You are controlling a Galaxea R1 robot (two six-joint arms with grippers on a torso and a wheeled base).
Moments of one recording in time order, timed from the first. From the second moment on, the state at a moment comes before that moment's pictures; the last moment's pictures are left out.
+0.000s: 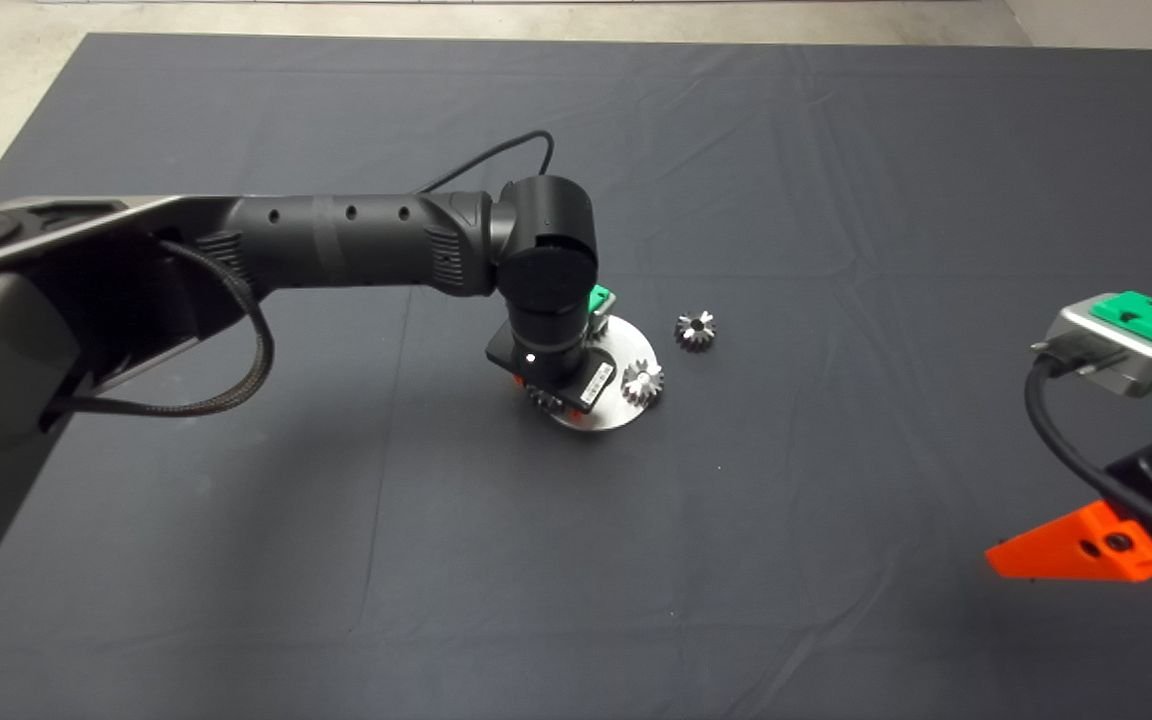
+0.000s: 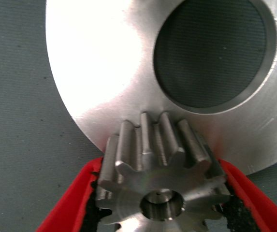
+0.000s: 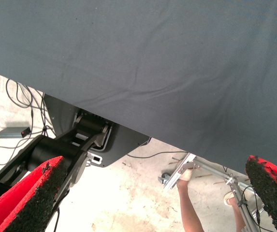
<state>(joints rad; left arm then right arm) -0.32 2.86 -1.32 0.42 1.53 -1.01 0.90 2.16 -0.37 0.24 -1.39 1.49</state>
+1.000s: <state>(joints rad) -0.32 2.86 -1.33 0.42 1.53 -1.01 0.90 2.16 -0.37 0.24 -1.39 1.49</state>
